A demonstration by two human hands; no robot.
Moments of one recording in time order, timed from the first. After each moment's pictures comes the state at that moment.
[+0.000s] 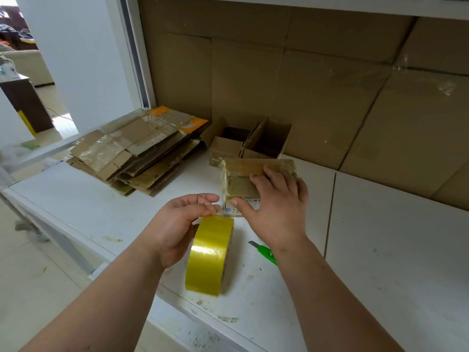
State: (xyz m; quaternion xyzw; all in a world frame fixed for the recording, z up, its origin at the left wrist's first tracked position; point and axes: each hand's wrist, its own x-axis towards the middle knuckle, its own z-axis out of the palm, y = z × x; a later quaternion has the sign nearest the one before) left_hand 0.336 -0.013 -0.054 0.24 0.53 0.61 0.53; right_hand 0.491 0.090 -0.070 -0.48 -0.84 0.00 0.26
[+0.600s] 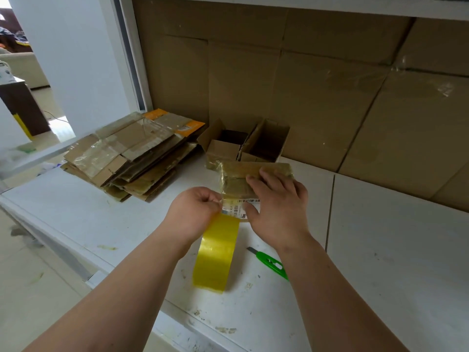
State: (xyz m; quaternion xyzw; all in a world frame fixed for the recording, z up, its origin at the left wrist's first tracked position) left_hand 0.344 0.023 -0.050 0.42 0.73 0.46 0.29; right_hand 0.496 0.106 -0.068 -0.46 -0.86 -0.02 0.21
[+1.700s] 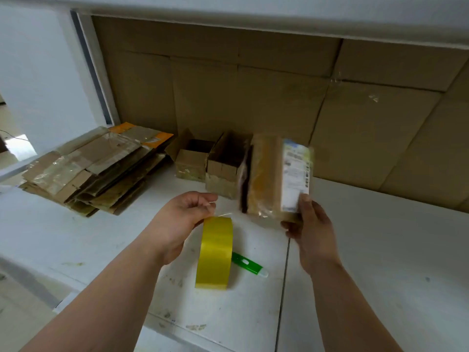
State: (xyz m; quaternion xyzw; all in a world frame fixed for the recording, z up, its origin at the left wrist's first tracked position) left_hand 0.380 0.021 -0.037 0.39 0.59 0.54 0.46; right_hand 0.602 0.092 -0.072 -0.51 -0.43 0.53 0.53
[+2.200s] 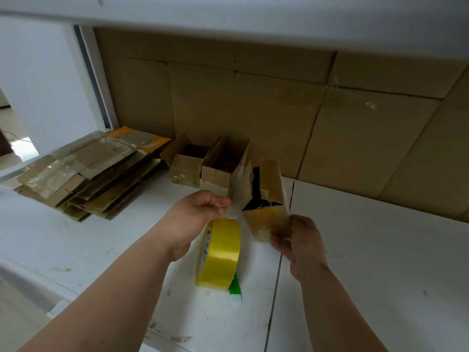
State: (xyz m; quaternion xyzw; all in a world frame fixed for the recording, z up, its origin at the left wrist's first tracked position) left_hand 0.403 0.045 -0.031 0.44 0.60 0.50 0.44; right_hand 0.604 0.111 -0.079 -0.58 -0.31 0.59 0.47
